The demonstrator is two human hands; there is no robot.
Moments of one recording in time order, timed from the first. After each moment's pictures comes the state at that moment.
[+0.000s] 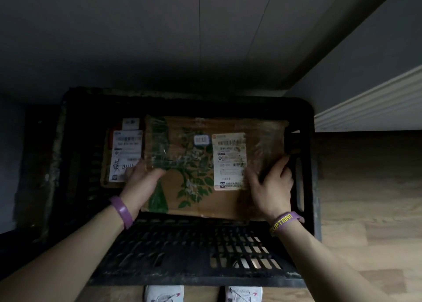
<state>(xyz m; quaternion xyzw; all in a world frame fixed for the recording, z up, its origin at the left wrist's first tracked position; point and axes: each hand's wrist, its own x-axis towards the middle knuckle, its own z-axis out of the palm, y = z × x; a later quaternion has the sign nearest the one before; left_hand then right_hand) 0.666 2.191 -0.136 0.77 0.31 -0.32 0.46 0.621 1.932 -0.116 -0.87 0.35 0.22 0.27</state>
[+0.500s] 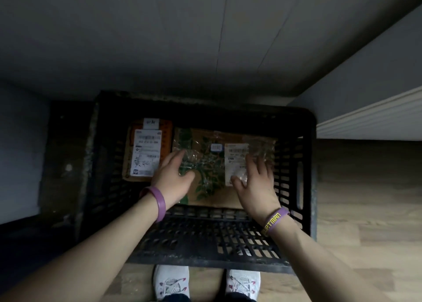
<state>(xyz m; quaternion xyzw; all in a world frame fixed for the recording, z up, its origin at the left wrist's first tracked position) 0.661 2.162 -0.086 0.87 0.12 -0.31 0.36 0.628 1.968 -0.082 -0.93 0.13 0.26 0.24</state>
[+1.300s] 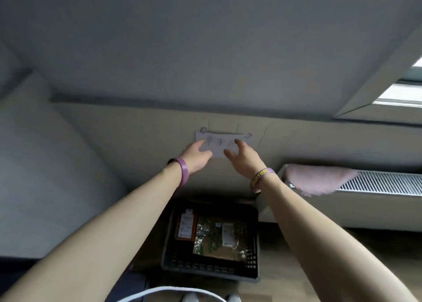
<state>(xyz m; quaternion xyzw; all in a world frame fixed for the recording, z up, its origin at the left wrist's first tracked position) 0.728 2.193 0.576 0.85 0.07 -0.20 0.48 0.723 2.038 0.572 -0.93 0.08 0.16 0.33</state>
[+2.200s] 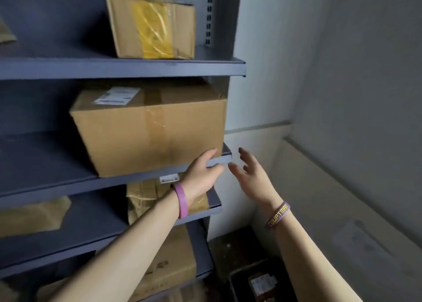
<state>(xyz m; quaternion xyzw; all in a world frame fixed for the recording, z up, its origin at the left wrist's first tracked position) 0.303 2.281 0.764 0.71 0.38 0.28 0.52 0.442 2.219 0.750 -0.71 -0.48 0.21 0.46</state>
